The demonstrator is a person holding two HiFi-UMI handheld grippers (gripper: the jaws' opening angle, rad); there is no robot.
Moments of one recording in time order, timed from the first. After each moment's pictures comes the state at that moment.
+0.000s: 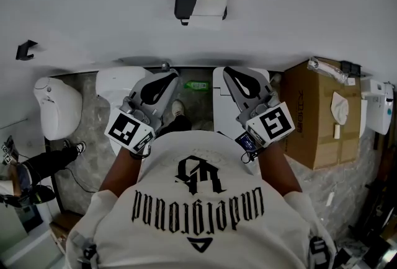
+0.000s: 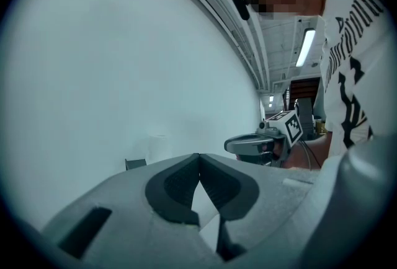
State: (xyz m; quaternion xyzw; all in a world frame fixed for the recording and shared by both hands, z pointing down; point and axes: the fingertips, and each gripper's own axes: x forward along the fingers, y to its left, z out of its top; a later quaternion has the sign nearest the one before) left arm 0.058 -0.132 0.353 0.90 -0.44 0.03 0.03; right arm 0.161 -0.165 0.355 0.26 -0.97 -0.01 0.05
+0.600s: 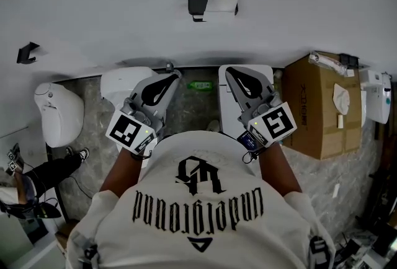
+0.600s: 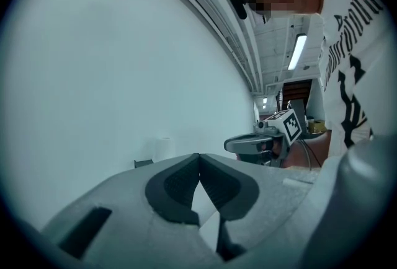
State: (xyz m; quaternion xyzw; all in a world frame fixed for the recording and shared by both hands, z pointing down) left arm 0.006 -0.092 0.344 0.91 -0.41 0.02 0.02; right arm 0.114 -0.123 0.346 0.28 -0.96 -0.01 0.05
